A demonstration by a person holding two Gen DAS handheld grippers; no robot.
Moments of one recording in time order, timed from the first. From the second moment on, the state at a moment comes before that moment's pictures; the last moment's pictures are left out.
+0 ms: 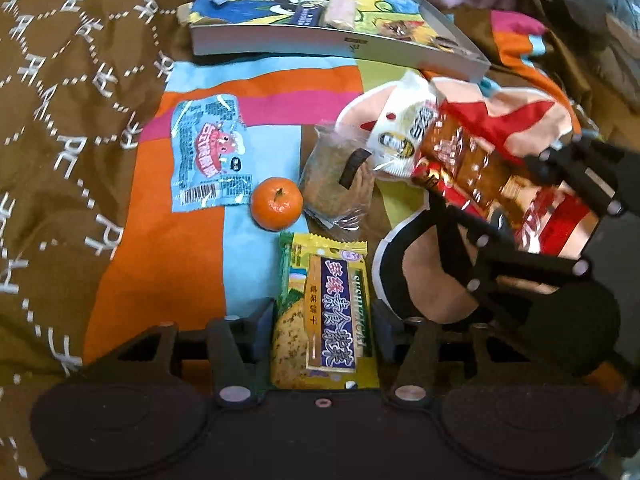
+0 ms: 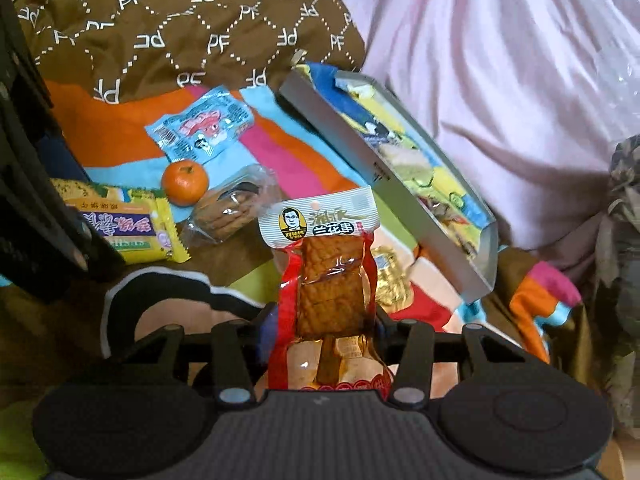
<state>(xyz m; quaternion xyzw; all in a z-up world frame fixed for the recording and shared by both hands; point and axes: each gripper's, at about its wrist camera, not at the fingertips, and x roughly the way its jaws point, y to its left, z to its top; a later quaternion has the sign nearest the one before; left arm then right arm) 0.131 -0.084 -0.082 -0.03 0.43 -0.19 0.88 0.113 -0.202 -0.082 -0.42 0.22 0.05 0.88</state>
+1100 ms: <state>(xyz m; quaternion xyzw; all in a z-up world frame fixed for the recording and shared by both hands) 0.153 -0.077 -0.007 -0.15 0.28 -0.16 0.93 0.134 -0.217 -0.018 -0.33 0.08 -0.01 0.94</state>
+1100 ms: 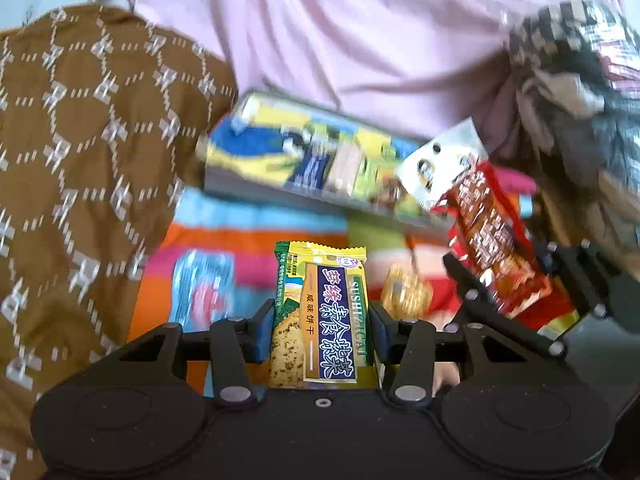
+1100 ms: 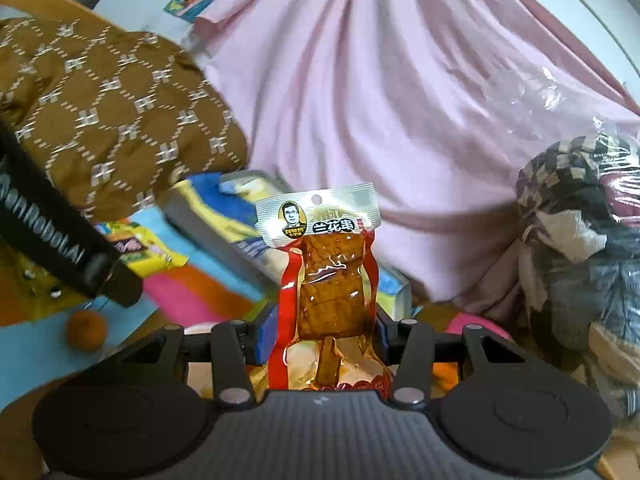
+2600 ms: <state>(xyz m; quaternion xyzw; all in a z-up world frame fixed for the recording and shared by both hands) 0.413 -0.128 -0.011 -0.13 0.32 0.00 0.94 0.348 -0.288 -0.016 -0.06 0.17 0.04 0.98</state>
